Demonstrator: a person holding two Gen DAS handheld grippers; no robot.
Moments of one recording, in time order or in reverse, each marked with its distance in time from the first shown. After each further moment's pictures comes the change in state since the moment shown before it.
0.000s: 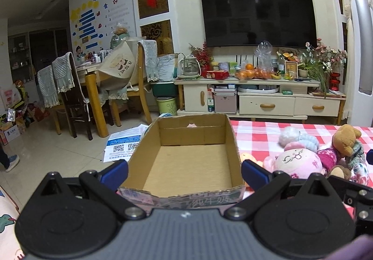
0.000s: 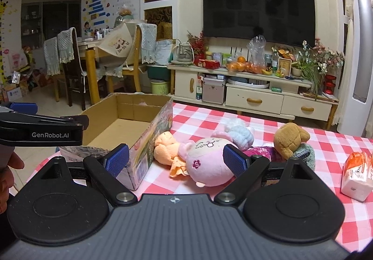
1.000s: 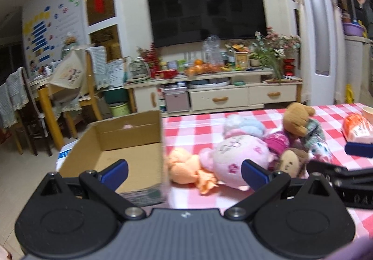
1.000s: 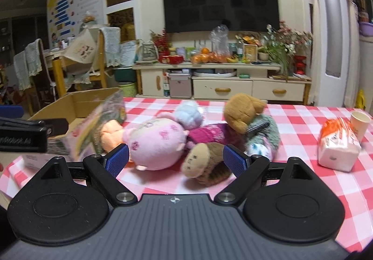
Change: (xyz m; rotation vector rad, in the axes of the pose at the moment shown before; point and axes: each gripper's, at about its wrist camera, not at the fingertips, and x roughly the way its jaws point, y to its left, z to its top) left arm 0.000 -0.058 -0.013 0.113 -0.011 -0.188; right arm 0.002 -0.062 -0.036 0.143 -0.002 -0.150
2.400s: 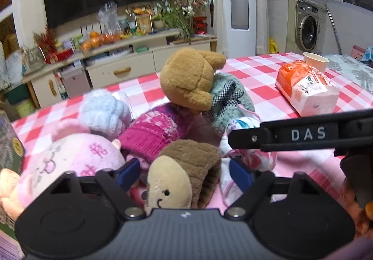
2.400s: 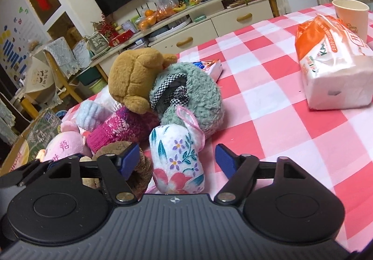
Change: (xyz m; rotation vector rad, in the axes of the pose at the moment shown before) left arm 0.138 -0.163 -0.009 0.212 0.141 -0.433; right arm 0.093 -0.128 -0.014 0.458 0.199 -0.017
